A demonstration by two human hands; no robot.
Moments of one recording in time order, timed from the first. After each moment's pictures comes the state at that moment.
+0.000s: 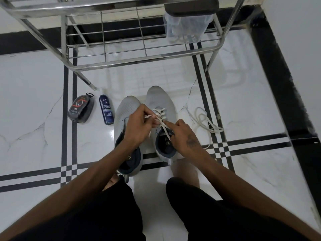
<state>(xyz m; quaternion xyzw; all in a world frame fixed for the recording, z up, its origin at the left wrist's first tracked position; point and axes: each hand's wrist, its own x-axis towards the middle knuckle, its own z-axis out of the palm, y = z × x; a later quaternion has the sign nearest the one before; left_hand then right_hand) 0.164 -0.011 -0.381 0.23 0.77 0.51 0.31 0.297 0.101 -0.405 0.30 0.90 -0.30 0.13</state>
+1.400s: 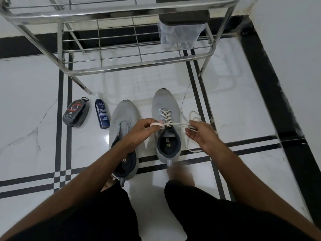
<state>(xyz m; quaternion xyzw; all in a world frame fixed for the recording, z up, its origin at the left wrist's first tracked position) 0.161 -0.003 -0.394 0.23 0.73 0.43 0.48 0.326 0.165 -0.394 0.57 0.34 -0.74 -0.09</state>
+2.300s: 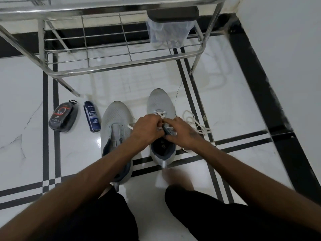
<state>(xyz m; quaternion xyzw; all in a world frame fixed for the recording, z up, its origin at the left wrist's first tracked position) 0.177 0.040 -0.390 0.48 0.82 0.17 0.25 0.307 0.147 -0.396 0.27 0.88 -0.36 0.12</state>
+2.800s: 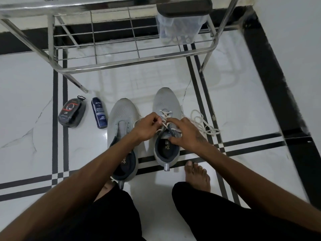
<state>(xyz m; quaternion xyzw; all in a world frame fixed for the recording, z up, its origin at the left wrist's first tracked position) 0.160 0.025 -0.404 0.30 0.78 0.32 0.44 0.311 0.141 -0.416 0.29 0.87 -0.38 0.08</state>
